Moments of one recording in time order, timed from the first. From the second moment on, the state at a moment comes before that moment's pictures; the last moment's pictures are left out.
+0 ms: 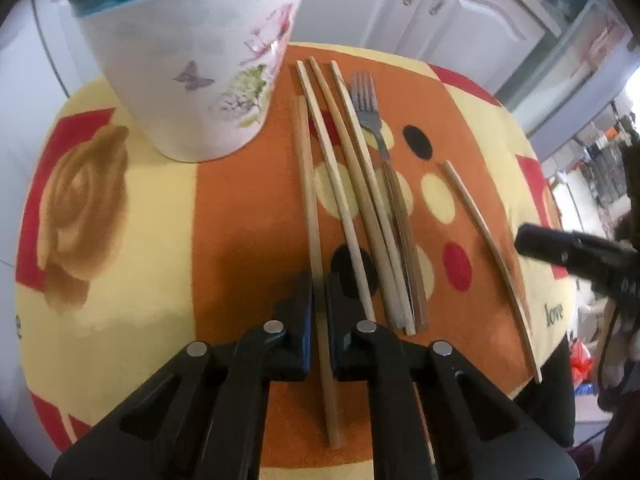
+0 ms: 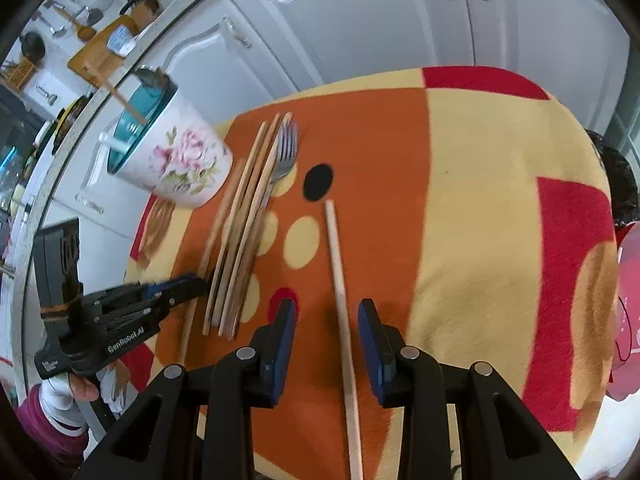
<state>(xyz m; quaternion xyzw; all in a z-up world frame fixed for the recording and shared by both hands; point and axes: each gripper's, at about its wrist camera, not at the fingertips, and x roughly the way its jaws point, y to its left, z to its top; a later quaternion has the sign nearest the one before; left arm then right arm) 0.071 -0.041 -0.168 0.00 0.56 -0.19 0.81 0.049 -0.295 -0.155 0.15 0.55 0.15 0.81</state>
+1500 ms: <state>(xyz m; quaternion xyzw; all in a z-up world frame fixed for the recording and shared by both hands) 0.108 -0.021 -0.128 0.01 0.52 -0.19 0.83 0.085 -0.280 -0.127 0.09 0.50 0.18 0.84</state>
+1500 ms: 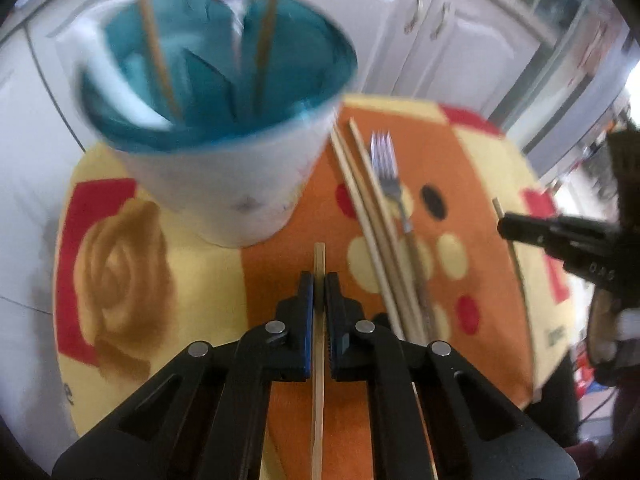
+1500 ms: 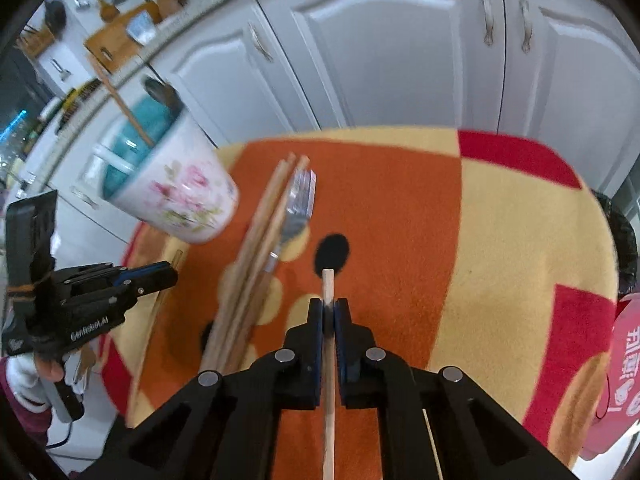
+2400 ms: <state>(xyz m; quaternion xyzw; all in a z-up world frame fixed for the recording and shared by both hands) 0.039 0.027 0.029 -0.06 0.36 -0.20 0.91 0.021 -0.287 0.013 0.12 0.35 0.22 0.90</state>
